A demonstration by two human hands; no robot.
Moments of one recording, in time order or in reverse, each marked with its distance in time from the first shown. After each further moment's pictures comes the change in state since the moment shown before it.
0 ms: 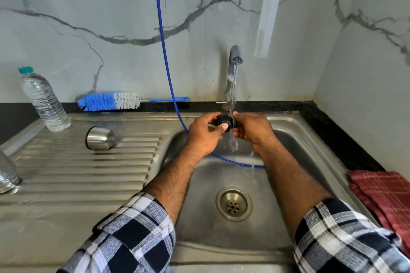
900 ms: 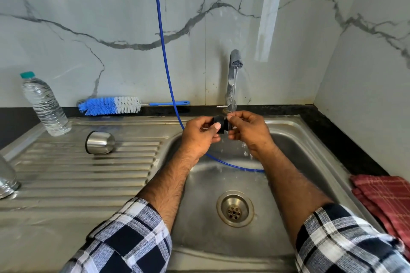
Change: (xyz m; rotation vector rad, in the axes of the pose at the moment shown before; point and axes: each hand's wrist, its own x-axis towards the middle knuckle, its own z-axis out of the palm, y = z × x) left_hand 0.005 -0.001 -0.012 -0.206 0.008 -0.082; right_hand -0.001 0.003 0.006 0.000 -0.087 -0.165
